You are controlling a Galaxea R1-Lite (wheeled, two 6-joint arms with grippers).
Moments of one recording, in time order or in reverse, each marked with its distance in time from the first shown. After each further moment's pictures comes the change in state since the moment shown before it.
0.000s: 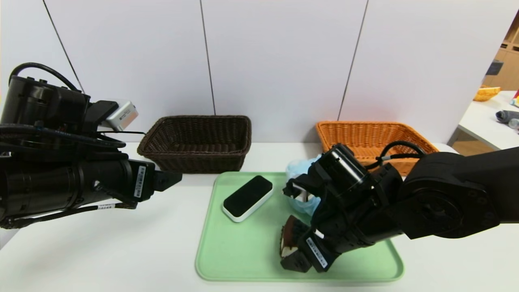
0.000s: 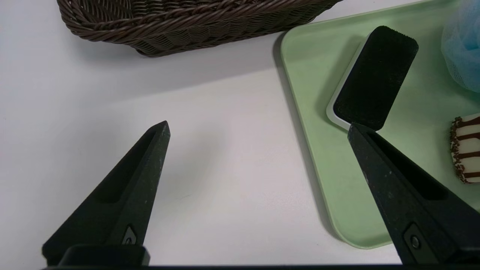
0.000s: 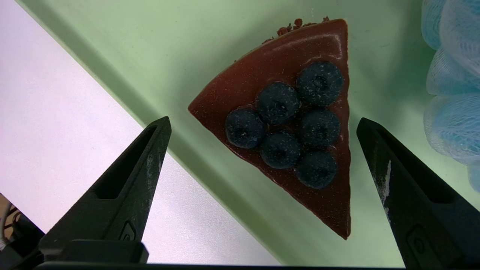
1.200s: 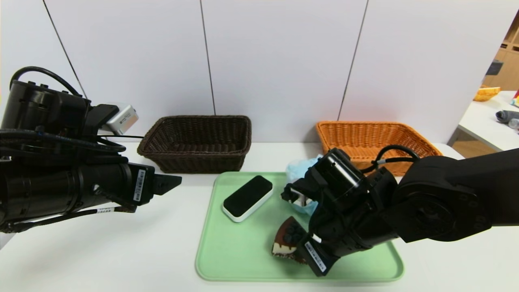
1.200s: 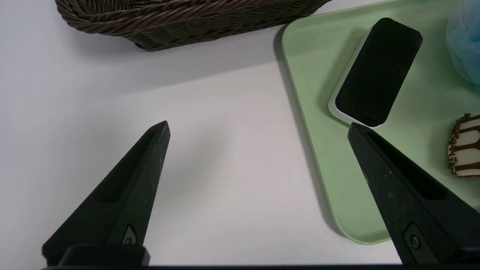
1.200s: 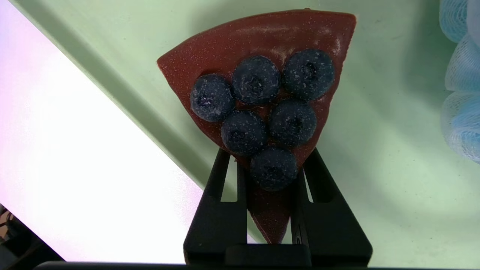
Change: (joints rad) left arm -0.001 -0.004 0.015 -0.001 -0.001 0.001; right arm 0.012 0.012 0.005 0.002 -0.014 0.004
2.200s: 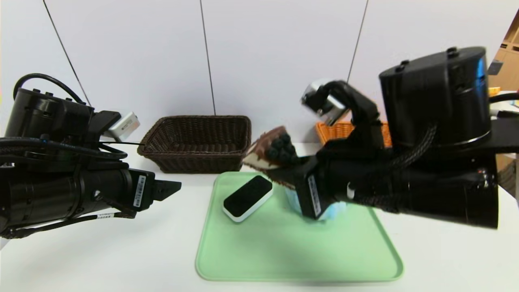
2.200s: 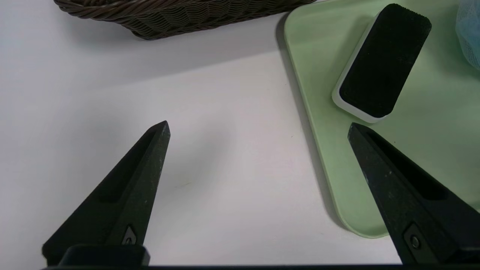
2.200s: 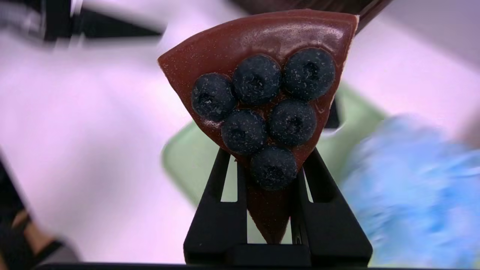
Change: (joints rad) left arm 0.000 0.000 0.025 0.000 0.001 -0.002; right arm 0.116 -0.267 -0.037 -0.379 -0.183 0.033
